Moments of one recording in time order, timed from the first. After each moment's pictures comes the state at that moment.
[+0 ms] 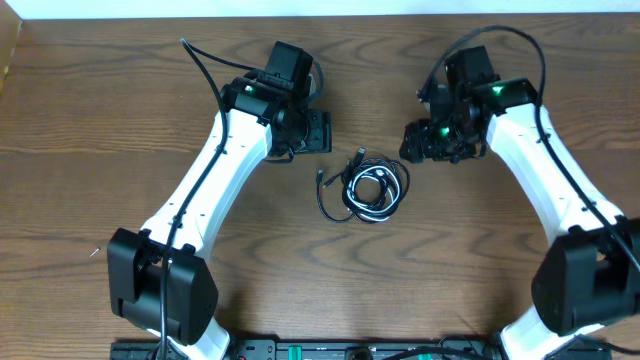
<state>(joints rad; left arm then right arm) -0.37 1.77 1.56 -1.02 0.17 -0.38 0.24 1.80 1.45 -1.02 -0.33 0.12</state>
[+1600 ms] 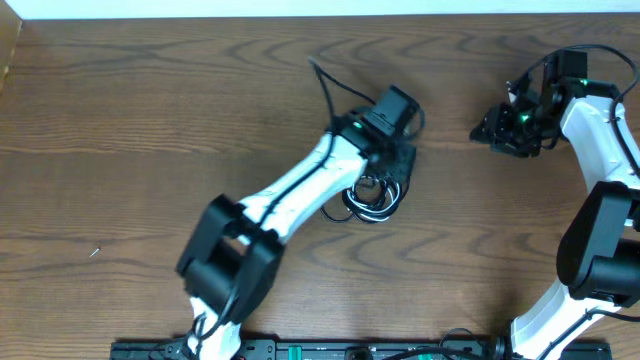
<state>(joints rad) -0.73 2.01 1.56 -0.72 0.17 -0.45 -0.16 1.92 1.46 -0.94 -0.43 0.17</state>
